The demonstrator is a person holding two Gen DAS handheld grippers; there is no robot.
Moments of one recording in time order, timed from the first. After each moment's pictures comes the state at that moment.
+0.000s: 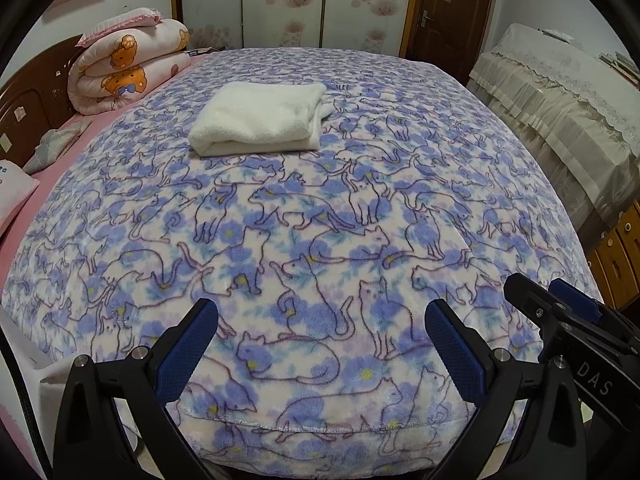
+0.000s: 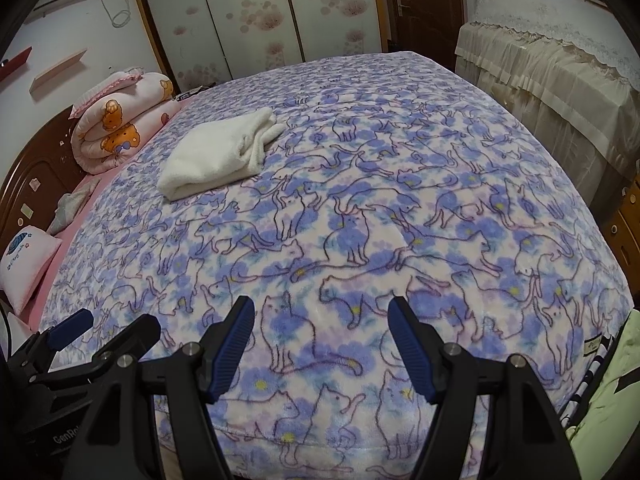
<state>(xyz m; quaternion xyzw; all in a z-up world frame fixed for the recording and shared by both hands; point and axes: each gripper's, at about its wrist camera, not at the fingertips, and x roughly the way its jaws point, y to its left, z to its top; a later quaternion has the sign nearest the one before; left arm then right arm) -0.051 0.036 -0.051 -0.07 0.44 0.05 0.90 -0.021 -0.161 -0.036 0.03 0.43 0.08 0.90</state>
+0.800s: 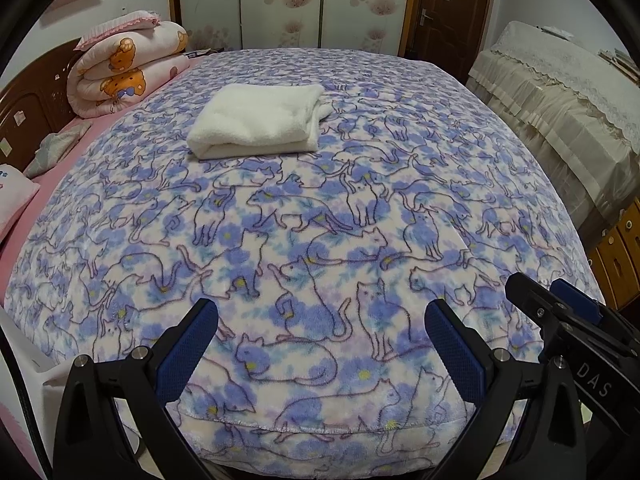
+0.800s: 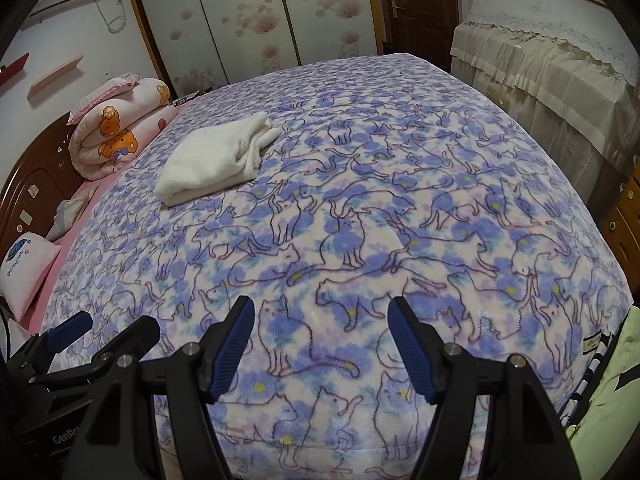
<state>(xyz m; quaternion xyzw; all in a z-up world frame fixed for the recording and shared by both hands) -0.052 0.038 -0.052 -0.06 0.44 0.05 0.90 -0.019 -0.166 -0.038 0.03 0.43 0.08 0.90</state>
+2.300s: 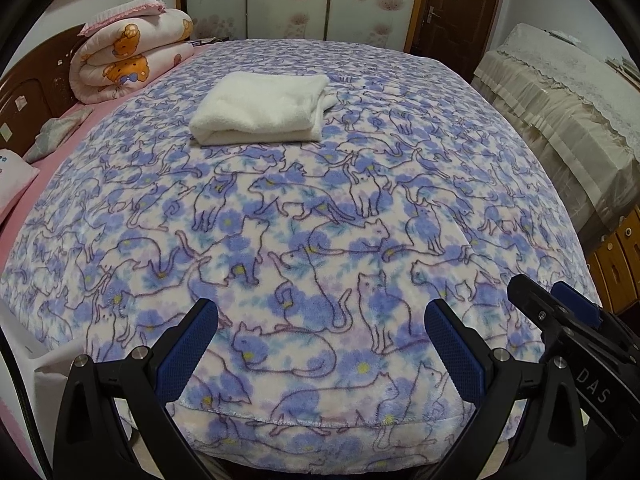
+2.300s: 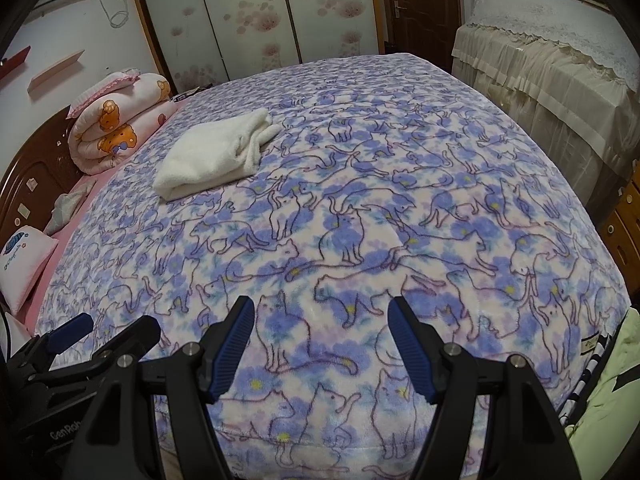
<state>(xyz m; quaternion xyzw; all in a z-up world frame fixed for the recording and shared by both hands) -0.053 0.045 -0.057 -0.07 0.45 0.05 0.89 -0.022 -0.163 -0.040 0.03 0.43 0.08 0.90</state>
